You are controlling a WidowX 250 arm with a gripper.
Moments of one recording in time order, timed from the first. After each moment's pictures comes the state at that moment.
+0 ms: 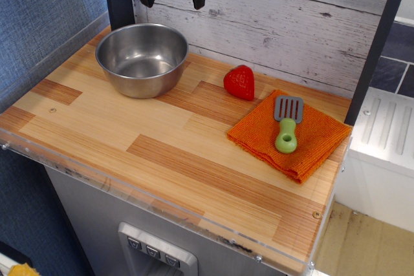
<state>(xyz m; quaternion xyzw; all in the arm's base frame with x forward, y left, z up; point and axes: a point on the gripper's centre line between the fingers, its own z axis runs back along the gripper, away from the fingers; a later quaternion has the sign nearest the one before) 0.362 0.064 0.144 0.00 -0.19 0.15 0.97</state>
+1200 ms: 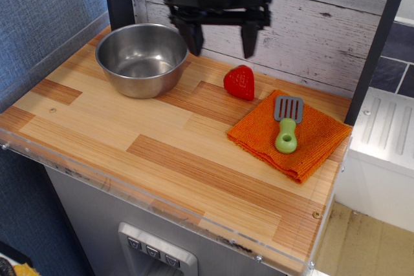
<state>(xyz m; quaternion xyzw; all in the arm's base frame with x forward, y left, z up) 0.343 -0.014 0.111 -0.04 -0.16 0.12 0.98</state>
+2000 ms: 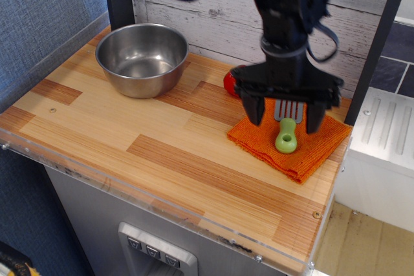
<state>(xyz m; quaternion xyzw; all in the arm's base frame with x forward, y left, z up) 0.325 -0.092 0.058 -0.06 -0.13 0.07 0.99</state>
